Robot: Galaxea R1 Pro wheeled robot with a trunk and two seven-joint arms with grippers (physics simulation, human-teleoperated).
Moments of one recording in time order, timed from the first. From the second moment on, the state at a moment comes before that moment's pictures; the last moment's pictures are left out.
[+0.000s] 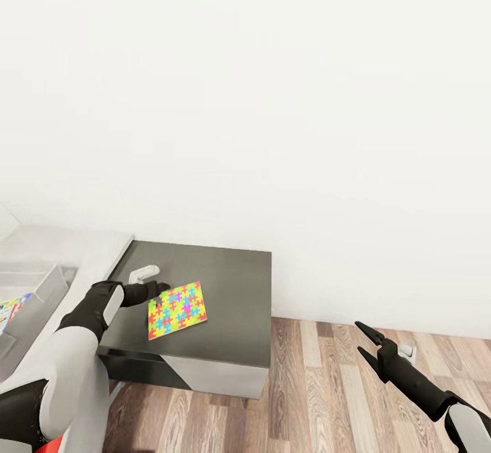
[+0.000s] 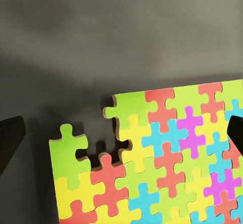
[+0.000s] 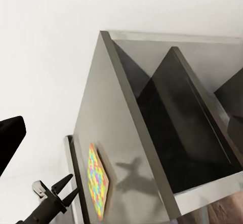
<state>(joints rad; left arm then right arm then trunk) -0.91 0.13 0.30 -0.52 0.01 0.61 -0.27 -0.18 -0.15 -0.41 -1.19 -1.10 0.78 0.42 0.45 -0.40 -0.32</state>
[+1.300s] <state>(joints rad) -0.91 0.13 0.30 -0.52 0.01 0.58 -0.28 -0.18 -0.15 -0.41 -1.19 -1.10 0.78 0.42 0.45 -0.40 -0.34</state>
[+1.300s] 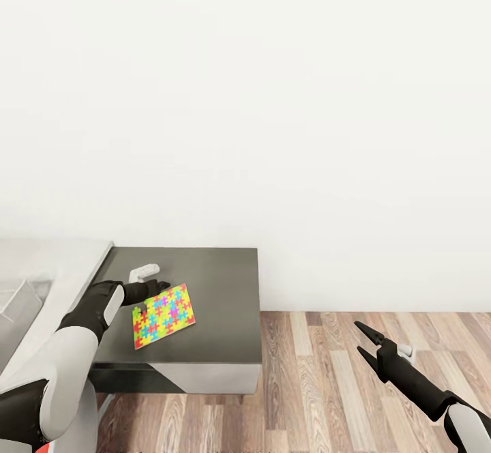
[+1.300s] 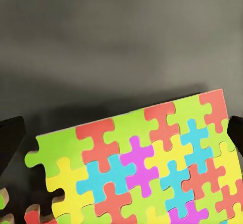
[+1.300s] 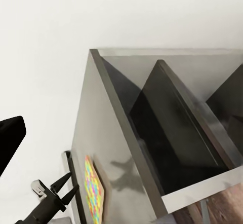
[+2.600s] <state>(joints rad) -0.91 0.13 0.30 -0.52 0.01 0.59 -0.27 -0.18 -0.15 -0.41 -1.18 -1.09 0.78 0.42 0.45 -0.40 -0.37</state>
